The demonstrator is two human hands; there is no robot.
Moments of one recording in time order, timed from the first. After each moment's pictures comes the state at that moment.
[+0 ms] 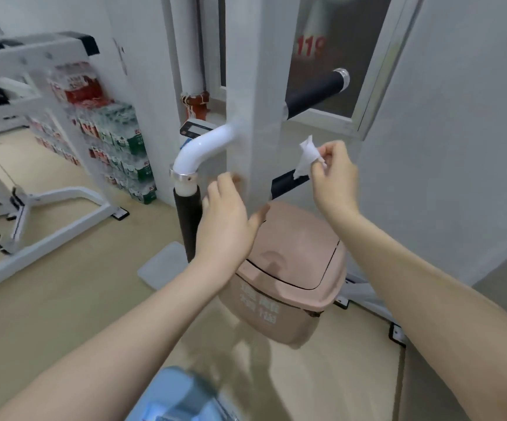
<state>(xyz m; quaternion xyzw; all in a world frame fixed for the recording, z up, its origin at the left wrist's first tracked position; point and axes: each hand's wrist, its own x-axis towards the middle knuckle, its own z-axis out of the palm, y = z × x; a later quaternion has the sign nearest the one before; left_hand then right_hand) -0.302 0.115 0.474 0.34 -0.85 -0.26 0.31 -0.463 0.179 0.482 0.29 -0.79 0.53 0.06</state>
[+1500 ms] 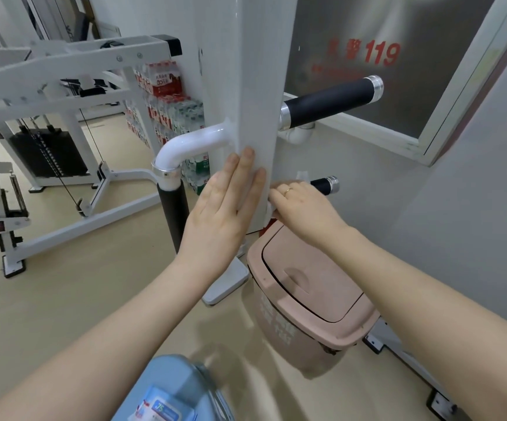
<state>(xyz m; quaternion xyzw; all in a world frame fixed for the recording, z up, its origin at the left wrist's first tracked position) -0.328 0.088 0.447 0.21 -0.85 0.23 0.43 -0.509 0.126 0.441 0.75 -0.58 0.13 0.28</state>
